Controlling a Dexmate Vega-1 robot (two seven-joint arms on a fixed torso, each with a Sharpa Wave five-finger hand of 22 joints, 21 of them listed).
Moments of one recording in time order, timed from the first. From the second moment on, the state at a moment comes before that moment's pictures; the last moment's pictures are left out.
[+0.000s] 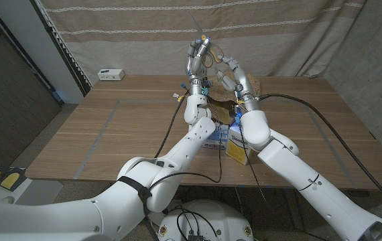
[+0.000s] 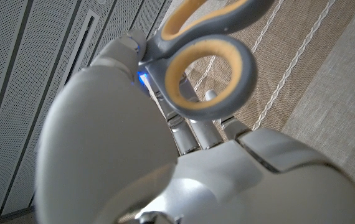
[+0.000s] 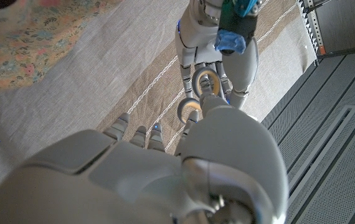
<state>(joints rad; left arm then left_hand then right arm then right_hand) 0.52 -0.30 0.33 -0.83 -0.94 -0.80 -0.36 1.29 -0.16 0.43 -0.11 0.49 0.88 -0.14 0.93 0.50 0.96 -0.18 0.74 0.43 1.11 -0.20 0.58 0.38 0.20 -0.04 0.52 0.32 -0.97 -0.50 -0.54 -2.09 -0.07 -0.25 -0.51 0.95 0.21 0.22 0.05 0.29 0.32 -0.20 0.18 0.20 -0.06 0.06 0.20 0.19 -0.17 0.05 0.18 0.18 -0.10 0.11 0.20 0.18</state>
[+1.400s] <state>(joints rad) 0.50 -0.30 0.33 -0.79 -0.95 -0.77 -0.42 1.29 -0.16 0.43 -0.11 0.49 0.88 -0.14 0.93 0.50 0.96 -0.18 0.74 0.43 1.10 -0.20 0.57 0.39 0.20 -0.04 0.52 0.32 -0.93 -0.48 -0.56 -2.06 -0.08 -0.27 -0.51 0.90 0.17 0.21 0.06 0.25 0.34 -0.06 0.19 0.19 -0.07 0.00 0.21 0.19 -0.17 0.06 0.18 0.18 -0.09 0.12 0.20 0.18</state>
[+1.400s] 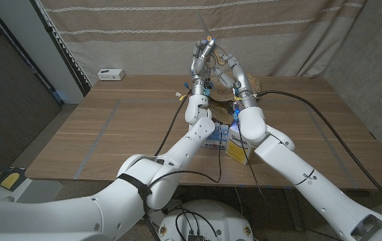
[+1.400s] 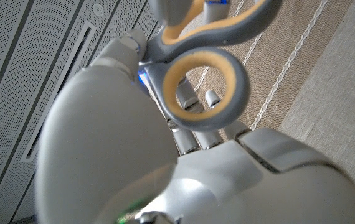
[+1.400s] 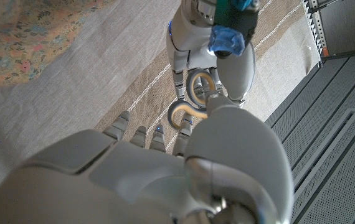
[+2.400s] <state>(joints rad) 0.47 -0.32 0.32 -0.73 -0.95 -0.78 -0.47 1.29 -0.17 0.43 -0.11 0.49 0.88 -0.14 0.93 0.50 0.97 -0.19 0.74 0.43 1.11 -0.20 0.58 0.38 0.20 -0.04 0.52 0.32 -0.93 -0.39 -0.58 -1.98 -0.12 -0.21 -0.64 0.93 0.14 0.17 -0.03 0.29 0.57 0.01 0.25 0.18 0.14 -0.02 0.27 0.19 -0.07 0.02 0.20 0.18 0.03 0.09 0.22 0.18</state>
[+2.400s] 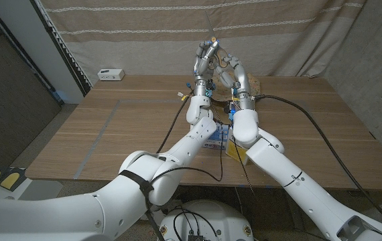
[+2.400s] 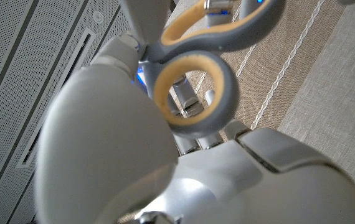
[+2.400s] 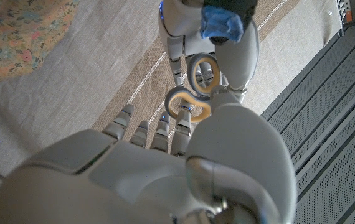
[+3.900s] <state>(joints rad) 0.43 -0.34 0.31 -0.63 -0.94 -0.80 -0.52 1.29 -0.16 0.43 -0.11 0.49 0.88 -0.14 0.93 0.50 0.97 -0.19 0.74 0.43 1.10 -0.20 0.57 0.38 0.20 -0.04 0.52 0.32 -0.90 -0.36 -0.59 -1.95 -0.19 -0.24 -0.69 0.98 0.07 0.10 -0.11 0.35 0.71 0.05 0.25 0.18 0.22 0.04 0.28 0.19 0.00 0.03 0.19 0.18 0.09 0.14 0.22 0.18</state>
